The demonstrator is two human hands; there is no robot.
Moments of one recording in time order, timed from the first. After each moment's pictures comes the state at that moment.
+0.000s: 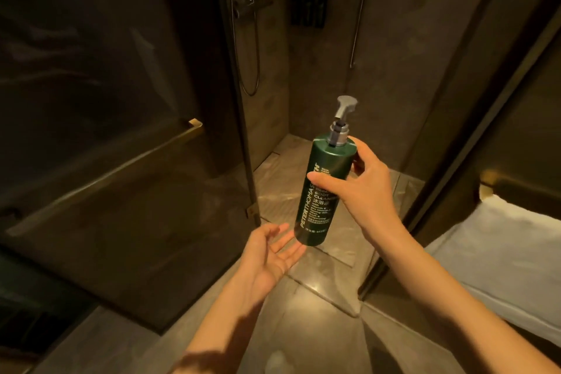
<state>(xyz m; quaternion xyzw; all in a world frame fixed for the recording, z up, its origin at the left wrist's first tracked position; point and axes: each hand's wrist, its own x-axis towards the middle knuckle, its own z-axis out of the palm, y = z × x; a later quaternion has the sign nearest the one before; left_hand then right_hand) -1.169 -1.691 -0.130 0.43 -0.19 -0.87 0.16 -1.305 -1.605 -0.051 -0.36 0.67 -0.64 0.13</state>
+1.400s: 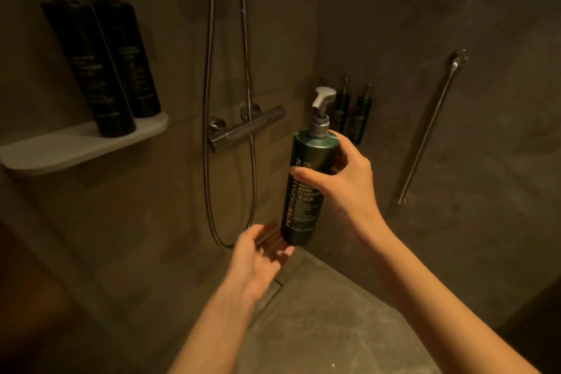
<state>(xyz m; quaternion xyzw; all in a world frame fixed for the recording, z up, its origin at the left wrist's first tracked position) -1.676 -2.267 -0.033 0.37 -0.16 -0.86 0.32 -1.807 -2.210 0.049 -0.47 0.60 -0.63 0.11</state>
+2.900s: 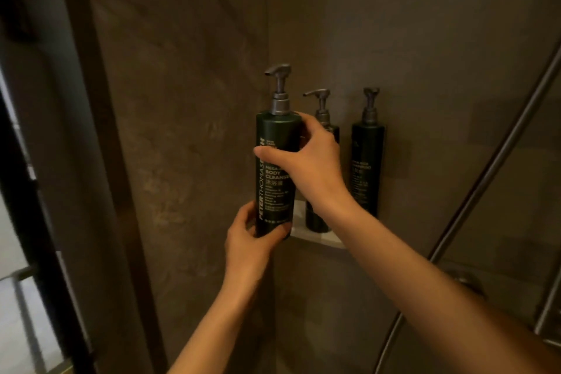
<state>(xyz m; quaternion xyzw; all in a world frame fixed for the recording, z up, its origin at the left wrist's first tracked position) -1.617 -2.388 0.079 0.61 -0.31 -0.08 0.72 -1.688 -2.469 0.193 -0.75 0.09 -0.50 0.43</state>
